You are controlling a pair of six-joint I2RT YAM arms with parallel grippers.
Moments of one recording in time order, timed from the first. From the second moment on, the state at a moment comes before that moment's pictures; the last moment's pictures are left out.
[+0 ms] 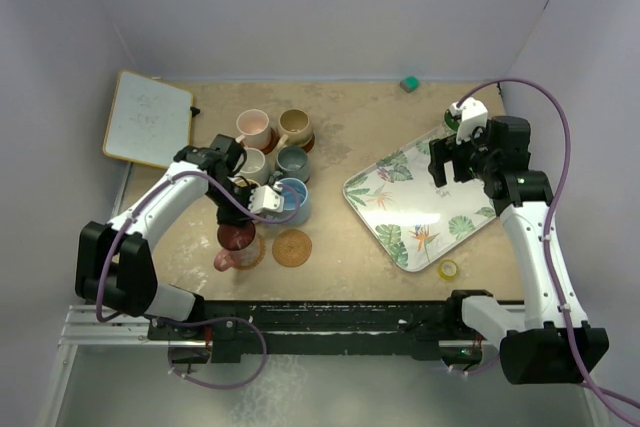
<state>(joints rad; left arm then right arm) -0.31 1.44 1.07 -1.11 0.44 1.27 0.00 1.05 1.11 -0.69 -0.23 -0.28</state>
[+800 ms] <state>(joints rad) -0.31 1.21 1.15 -1.03 0.44 1.04 0.00 1.16 1.18 -0.71 -0.16 -0.30</state>
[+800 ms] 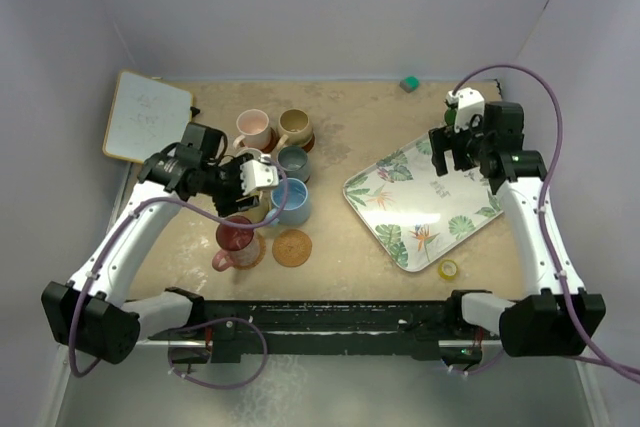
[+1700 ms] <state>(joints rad) -0.31 1.07 1.13 -0.68 0.35 0.63 0.00 1.84 1.57 -0.67 0.01 -0.66</state>
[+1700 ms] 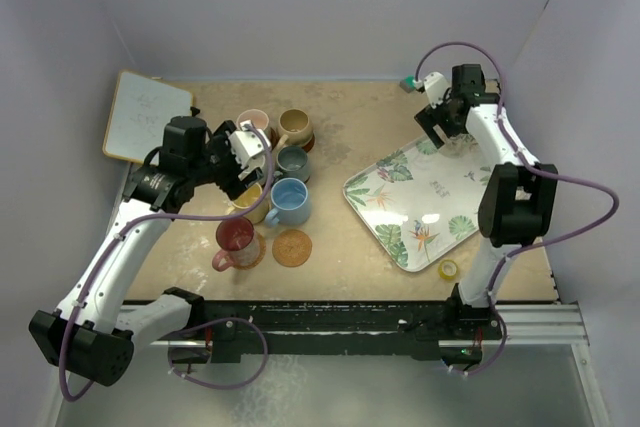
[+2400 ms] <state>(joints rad) -0.31 1.03 1.11 -0.67 0.33 0.63 -0.01 1.99 1.72 -0.86 0.06 -0.72</state>
